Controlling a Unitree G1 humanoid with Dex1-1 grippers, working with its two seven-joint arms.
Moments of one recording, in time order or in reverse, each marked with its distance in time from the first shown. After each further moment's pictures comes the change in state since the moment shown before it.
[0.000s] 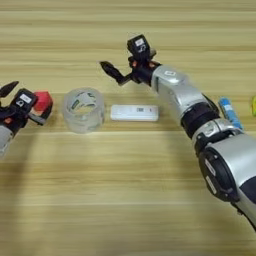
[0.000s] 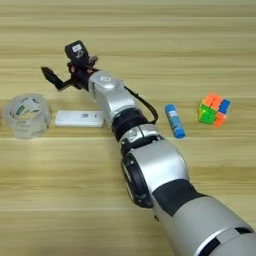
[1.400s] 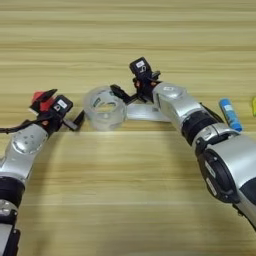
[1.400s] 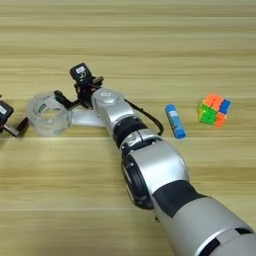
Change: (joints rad) left arm -0.114 -0.142 -0.150 0.173 0.033 -0.056 0.005; right arm 0.013 0.008 0.024 0.193 -0.095 0.016 -0.079
